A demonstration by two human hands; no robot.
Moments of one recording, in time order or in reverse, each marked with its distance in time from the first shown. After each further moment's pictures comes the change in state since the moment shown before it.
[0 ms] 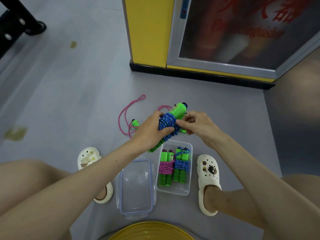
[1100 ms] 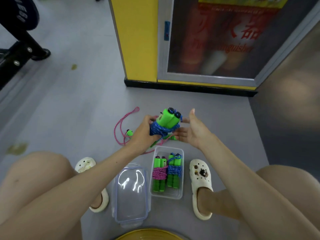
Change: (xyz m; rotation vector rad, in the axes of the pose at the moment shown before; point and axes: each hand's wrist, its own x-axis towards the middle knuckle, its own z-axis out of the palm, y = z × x) left_hand -0.011 0.010 0.018 -0.199 0.065 0.112; right_hand -0.022 0.004 -0.020 0.672 0.061 0.332
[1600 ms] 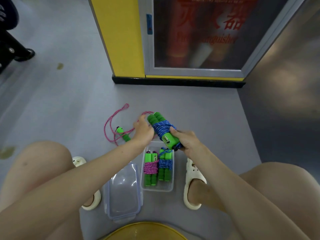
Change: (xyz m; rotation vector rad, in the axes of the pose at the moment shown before) left_hand 0.015 0.024 0.062 -0.085 0.117 -0.399; right_hand 0.007 0.054 -0.050 -0.054 0.106 -0.060
